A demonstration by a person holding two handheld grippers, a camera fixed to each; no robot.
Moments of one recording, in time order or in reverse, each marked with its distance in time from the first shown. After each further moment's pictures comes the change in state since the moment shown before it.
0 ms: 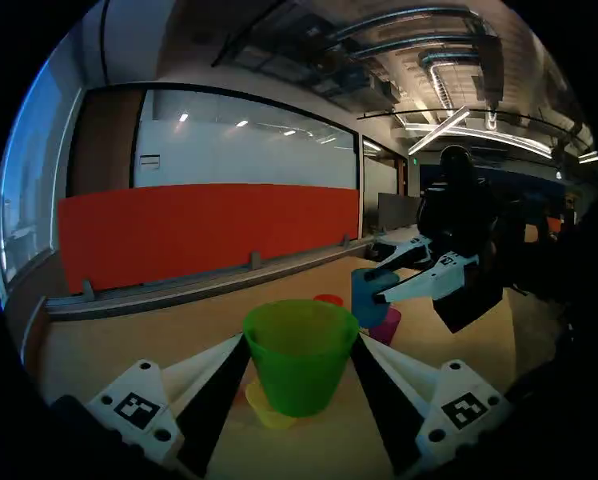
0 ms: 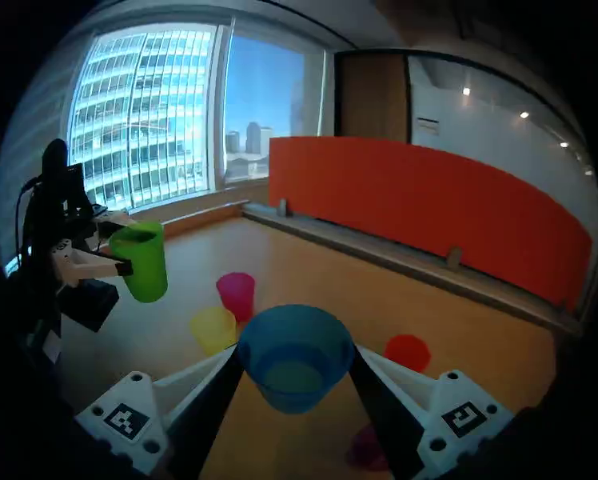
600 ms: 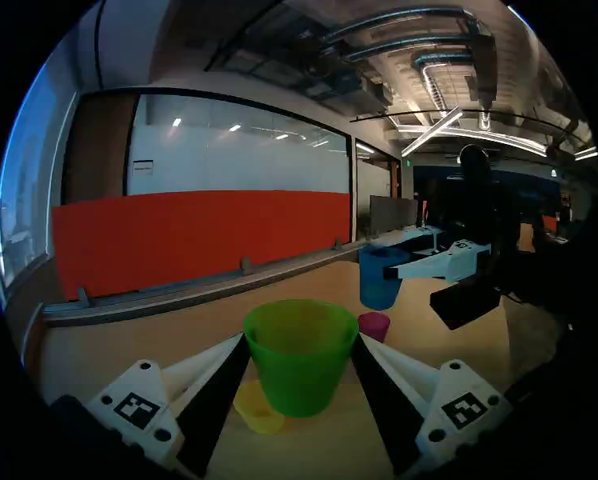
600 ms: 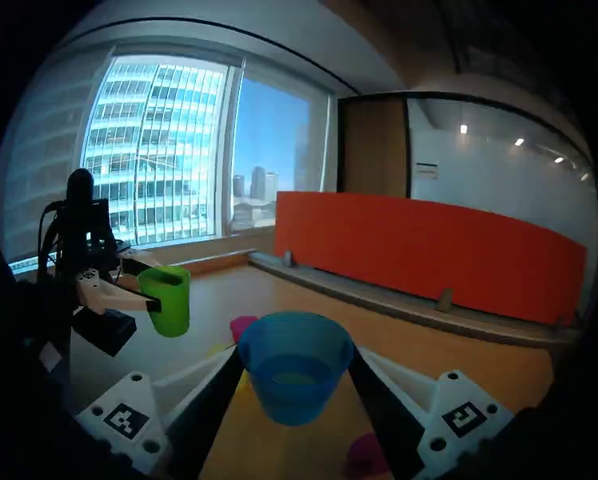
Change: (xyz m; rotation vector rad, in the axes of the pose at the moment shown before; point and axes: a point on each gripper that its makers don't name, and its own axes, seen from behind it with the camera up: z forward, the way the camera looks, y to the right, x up) left arm 0.012 0.023 0.002 -0.028 0.017 0.013; right arm 0.037 -0.009 -0.041 0.011 0.213 -0.020
